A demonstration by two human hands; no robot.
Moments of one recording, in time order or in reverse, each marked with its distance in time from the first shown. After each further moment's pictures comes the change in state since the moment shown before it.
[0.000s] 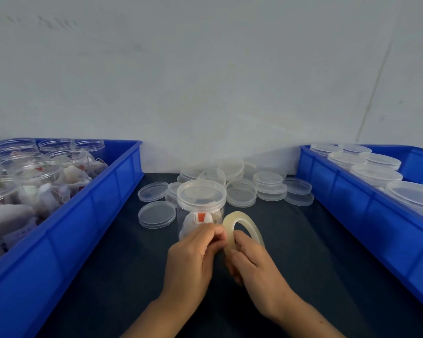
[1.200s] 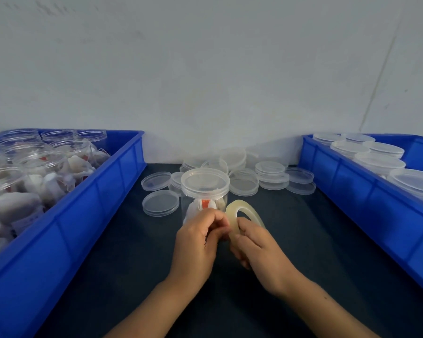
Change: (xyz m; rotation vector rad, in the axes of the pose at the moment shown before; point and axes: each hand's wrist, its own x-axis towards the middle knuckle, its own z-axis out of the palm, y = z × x) left_hand 0.002 0.002 0.001 -0.189 -0.050 -0.153; right_hand 0.002 -0.004 -0.005 -0.020 -0.048 0.042
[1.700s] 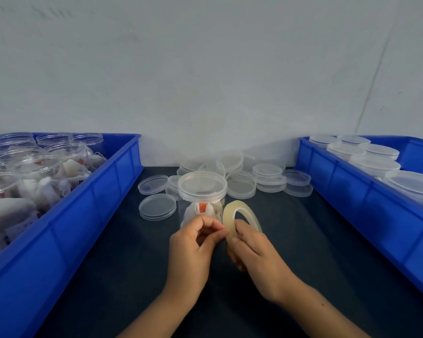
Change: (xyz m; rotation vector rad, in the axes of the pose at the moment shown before) left_hand -0.004 0.001 0.005 -0.193 0.083 -0.243; right_hand -0.001 0.004 0.000 -0.053 -0.004 -0.040
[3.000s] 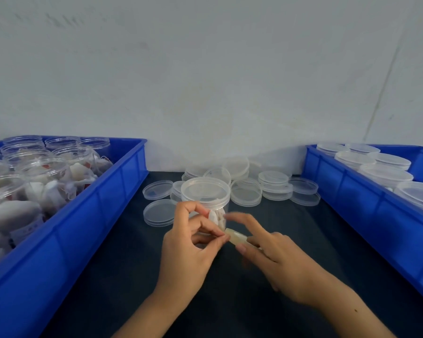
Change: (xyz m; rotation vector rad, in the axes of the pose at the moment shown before) left_hand 0.010 0.013 -0.016 0.063 0.013 0.177; right_hand 0.006 -0.004 -0.038 -0.518 -0.200 -0.142
